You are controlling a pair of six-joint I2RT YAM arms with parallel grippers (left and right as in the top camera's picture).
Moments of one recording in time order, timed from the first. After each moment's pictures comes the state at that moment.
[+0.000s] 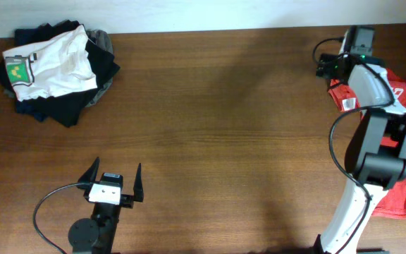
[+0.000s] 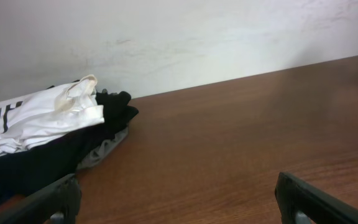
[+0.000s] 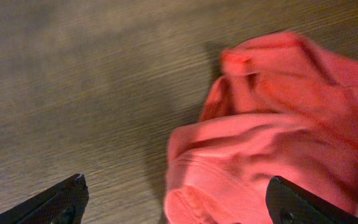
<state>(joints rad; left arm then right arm) 0.02 0.01 0.02 -0.07 0.16 0.14 -0.23 2.25 1.77 -0.49 0.13 0.03</state>
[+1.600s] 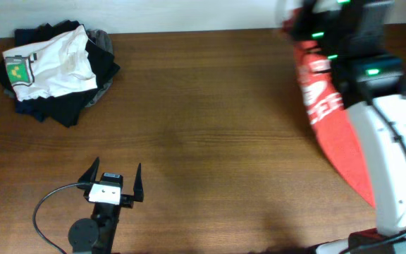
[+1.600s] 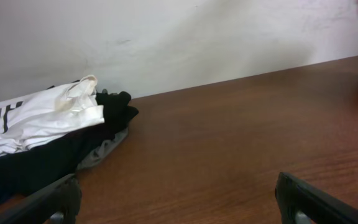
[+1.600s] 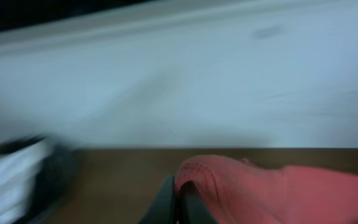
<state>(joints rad) 0.02 0.01 0.02 -0.07 0.16 0.14 0.20 1.61 1.83 -0.57 -0.07 0.22</state>
